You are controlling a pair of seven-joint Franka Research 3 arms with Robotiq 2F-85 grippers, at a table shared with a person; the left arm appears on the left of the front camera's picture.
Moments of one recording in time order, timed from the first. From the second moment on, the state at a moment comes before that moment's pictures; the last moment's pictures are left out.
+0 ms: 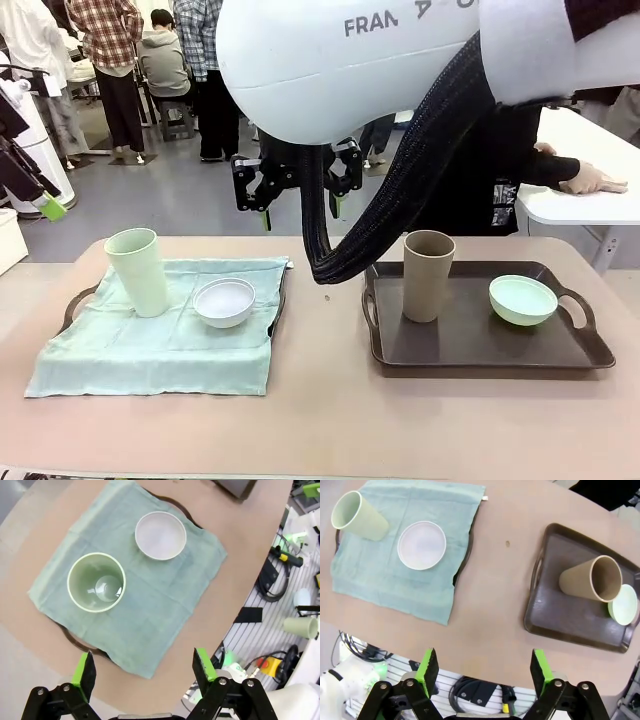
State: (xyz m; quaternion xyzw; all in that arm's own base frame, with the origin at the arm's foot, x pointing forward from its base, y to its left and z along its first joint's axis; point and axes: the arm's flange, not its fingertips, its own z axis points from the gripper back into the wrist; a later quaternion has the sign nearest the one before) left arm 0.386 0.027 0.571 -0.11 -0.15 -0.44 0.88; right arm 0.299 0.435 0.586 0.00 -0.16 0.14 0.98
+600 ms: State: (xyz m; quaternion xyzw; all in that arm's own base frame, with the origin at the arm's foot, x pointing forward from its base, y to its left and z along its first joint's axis) left arm 0.381 -0.014 0.573 -0.01 -0.14 -0.38 0.92; right arm 0.285 0.398 0.622 0.03 -0.16 0.07 0.98
